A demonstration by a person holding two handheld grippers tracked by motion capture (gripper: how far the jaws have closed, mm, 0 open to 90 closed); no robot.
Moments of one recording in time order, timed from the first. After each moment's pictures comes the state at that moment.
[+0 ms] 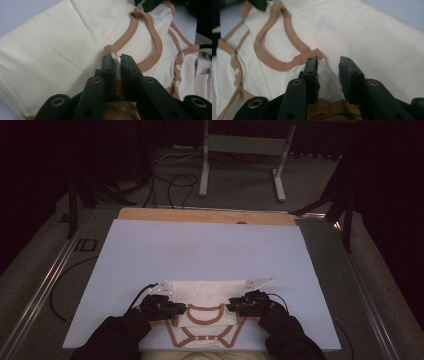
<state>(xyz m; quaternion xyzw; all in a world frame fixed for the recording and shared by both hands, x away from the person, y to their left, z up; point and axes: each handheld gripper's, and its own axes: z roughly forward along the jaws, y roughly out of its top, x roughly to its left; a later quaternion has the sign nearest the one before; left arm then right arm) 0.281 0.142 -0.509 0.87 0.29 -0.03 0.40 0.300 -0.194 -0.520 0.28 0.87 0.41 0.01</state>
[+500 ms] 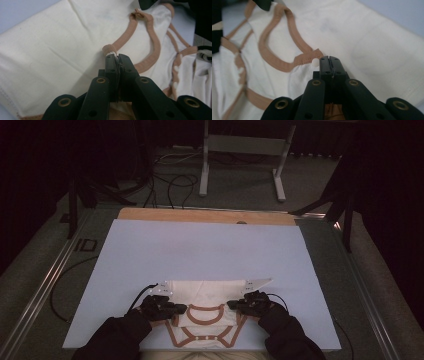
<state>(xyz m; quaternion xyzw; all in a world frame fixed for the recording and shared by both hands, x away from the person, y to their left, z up) 0.278 0.141 -0.505 0.86 0.29 -0.02 0.41 0.296 -0.193 -0.511 0.26 0.87 0.41 0.01</state>
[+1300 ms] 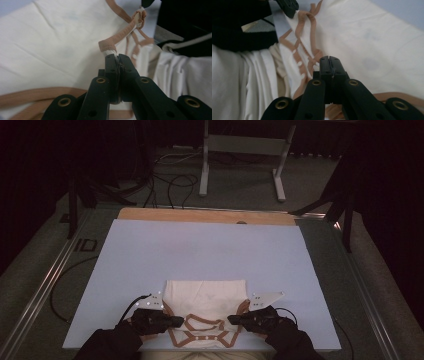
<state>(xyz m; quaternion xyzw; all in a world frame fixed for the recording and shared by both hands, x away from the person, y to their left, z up) 0.238 0.154 -0.494 0.86 0.24 -0.06 0.44 0.241 -0.197 -0.480 0.22 0.87 0.45 -0.01</state>
